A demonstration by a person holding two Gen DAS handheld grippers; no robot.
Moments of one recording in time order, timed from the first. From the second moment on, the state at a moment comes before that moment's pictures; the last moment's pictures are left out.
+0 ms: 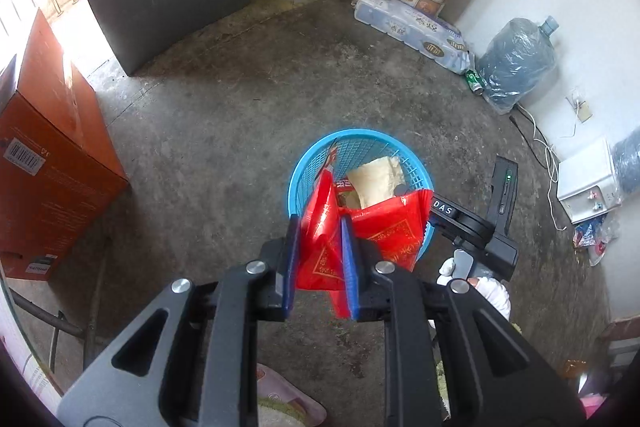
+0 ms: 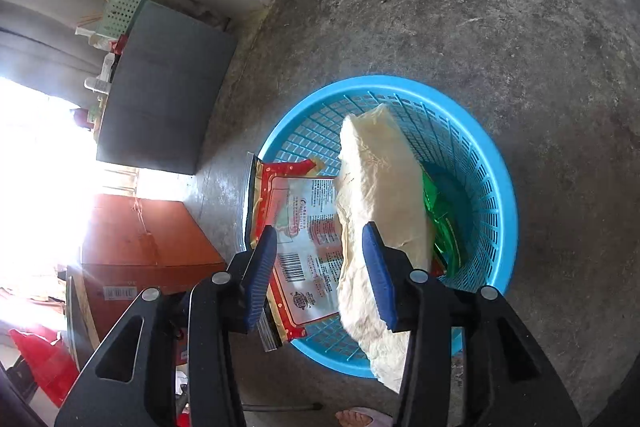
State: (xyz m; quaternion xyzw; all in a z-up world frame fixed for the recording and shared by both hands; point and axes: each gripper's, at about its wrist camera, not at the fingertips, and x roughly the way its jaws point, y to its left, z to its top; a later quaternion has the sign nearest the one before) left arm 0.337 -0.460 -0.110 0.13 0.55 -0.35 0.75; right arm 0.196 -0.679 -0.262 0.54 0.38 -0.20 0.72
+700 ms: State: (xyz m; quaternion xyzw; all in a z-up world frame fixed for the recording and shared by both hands) left arm 0.327 -0.477 -0.075 0.05 0.53 -0.39 0.75; right arm 0.040 -0.638 -0.152 0.48 0.32 -0.23 0.78
